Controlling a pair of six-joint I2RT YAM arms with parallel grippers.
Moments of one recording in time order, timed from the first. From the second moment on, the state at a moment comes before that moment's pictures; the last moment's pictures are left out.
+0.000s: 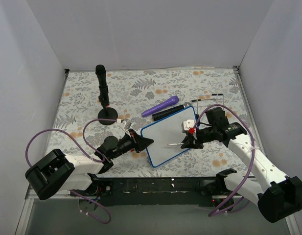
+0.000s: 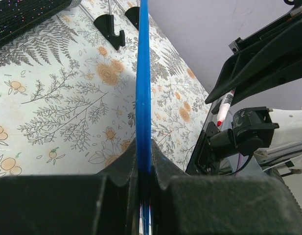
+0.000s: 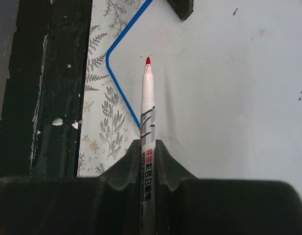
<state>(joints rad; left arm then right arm) -0.80 1.22 0.15 1.06 0.22 -0.73 0.41 1.00 0.77 -0.79 -0.96 -0.95</state>
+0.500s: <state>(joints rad) -0.81 1.25 0.16 1.08 0.21 -0.73 0.41 0.99 0.74 -0.76 -0.96 -0.94</state>
